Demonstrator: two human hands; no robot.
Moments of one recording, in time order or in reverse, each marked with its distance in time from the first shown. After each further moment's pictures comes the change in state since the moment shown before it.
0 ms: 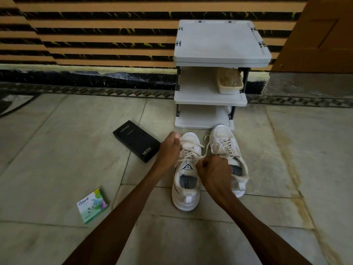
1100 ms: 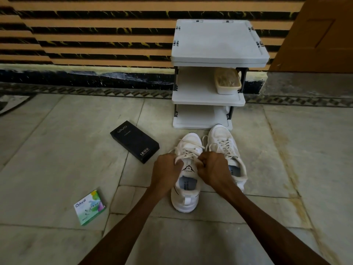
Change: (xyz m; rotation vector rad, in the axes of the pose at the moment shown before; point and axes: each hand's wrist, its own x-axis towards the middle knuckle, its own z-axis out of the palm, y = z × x) left_hand -0.031 -0.033 0.005 0.570 0.071 0.112; right_hand 0.017 0.000 -0.016 -0.033 -0.189 -0.171
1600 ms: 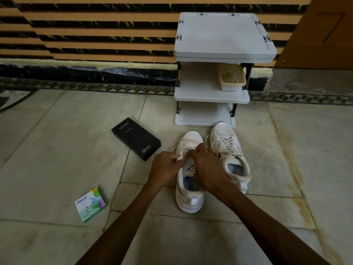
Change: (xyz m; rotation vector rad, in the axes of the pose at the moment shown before) left_hand 0.006 -0.010 -0.008 -0.229 -0.152 -0.062; right_hand -0.003 -0.015 0.005 -0.286 -0.169 -0.237
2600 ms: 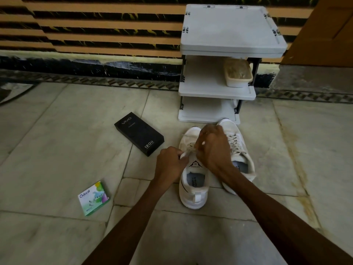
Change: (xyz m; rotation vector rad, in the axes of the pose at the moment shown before) left_hand -0.003 0.003 0.005 0.090 0.066 0.046; right_hand 0.029 -0.001 -0.017 0.180 0.382 0.065
